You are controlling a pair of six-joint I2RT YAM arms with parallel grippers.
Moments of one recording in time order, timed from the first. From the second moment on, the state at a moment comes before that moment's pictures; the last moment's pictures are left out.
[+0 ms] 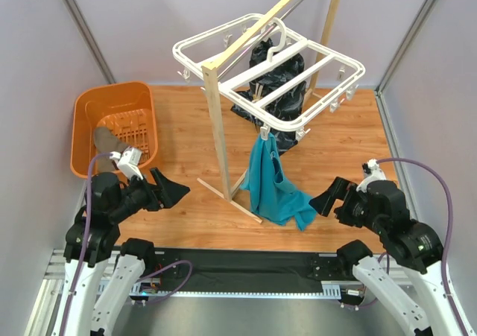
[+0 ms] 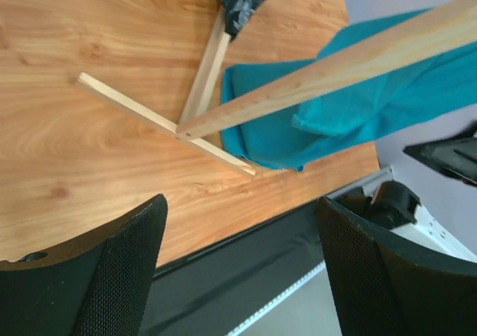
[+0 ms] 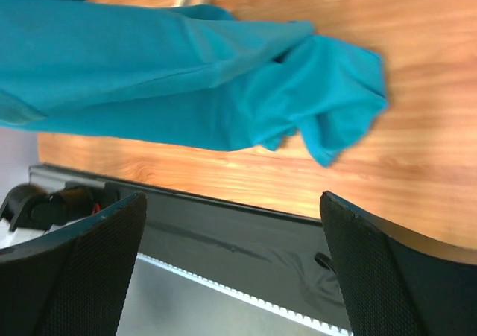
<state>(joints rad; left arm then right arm) -0.18 0.43 0.85 -0.84 0.45 -0.59 0.44 0.45 0.90 -1.12 -0.04 0.74</state>
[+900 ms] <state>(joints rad) -0.18 0.41 0.81 -0.61 0.69 -0.71 1.02 0.67 0.89 -0.49 -0.06 0.72</state>
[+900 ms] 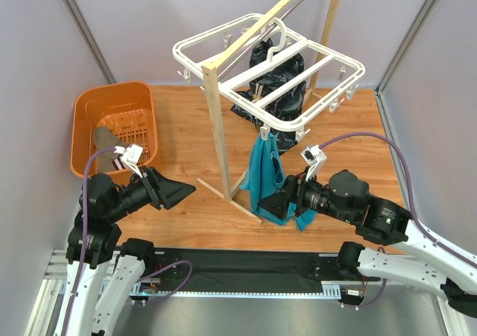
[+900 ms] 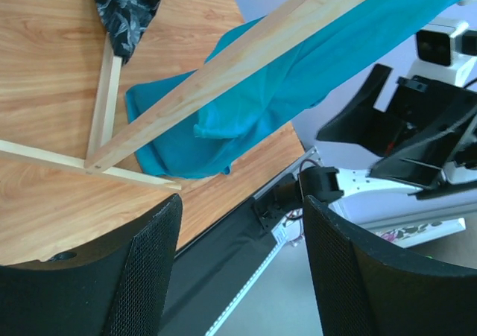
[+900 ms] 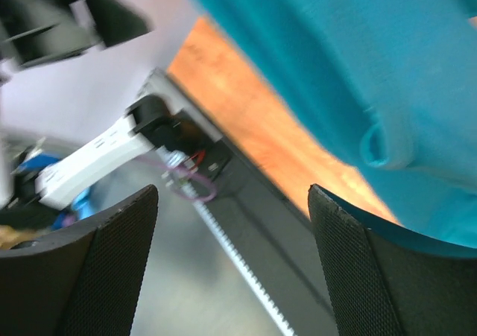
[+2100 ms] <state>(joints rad) -0.20 0.45 0.77 -0.18 0.88 -1.00 1.09 0.91 0.77 -0.17 0.31 0.64</state>
